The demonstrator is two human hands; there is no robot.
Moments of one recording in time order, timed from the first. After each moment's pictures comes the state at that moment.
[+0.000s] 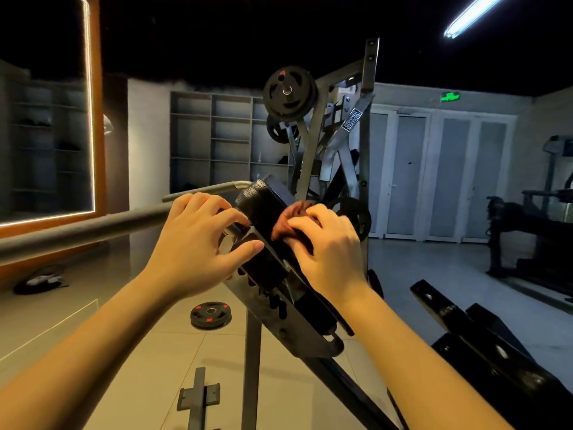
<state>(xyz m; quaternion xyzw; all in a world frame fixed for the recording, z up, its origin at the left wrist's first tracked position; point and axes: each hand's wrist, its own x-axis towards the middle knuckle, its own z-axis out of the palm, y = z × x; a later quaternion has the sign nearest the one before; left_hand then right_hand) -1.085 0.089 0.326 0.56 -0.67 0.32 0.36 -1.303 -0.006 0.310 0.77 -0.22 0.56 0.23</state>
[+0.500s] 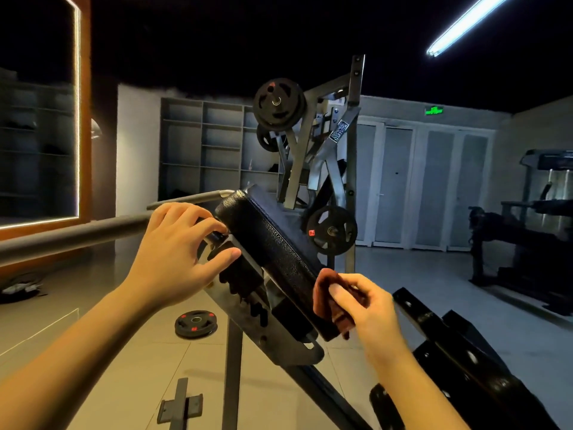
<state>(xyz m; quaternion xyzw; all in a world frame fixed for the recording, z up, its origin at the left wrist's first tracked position) -1.091 0.090 0.323 0.56 -0.66 0.32 0.38 -1.396 0.038 0.257 0.67 -0.31 0.58 -0.36</state>
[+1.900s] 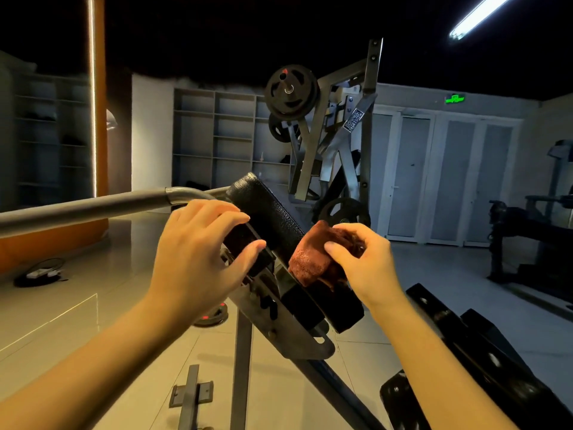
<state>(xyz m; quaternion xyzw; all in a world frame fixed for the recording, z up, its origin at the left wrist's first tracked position) -1.134 0.106 0.315 0.51 -0.64 0.37 0.44 -1.370 -0.003 0.307 0.70 -0.30 0.60 -0.24</state>
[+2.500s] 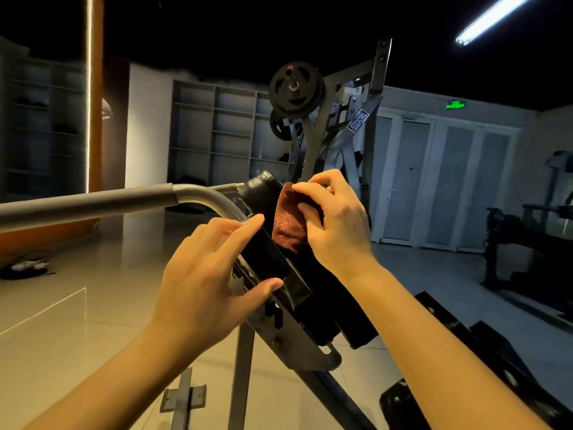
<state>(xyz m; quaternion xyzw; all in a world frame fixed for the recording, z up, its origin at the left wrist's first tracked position) -1.113 0.081 0.282 0.50 -0.65 0.34 0.46 -1.293 -0.019 0.358 0.77 -0.22 0.57 0.17</state>
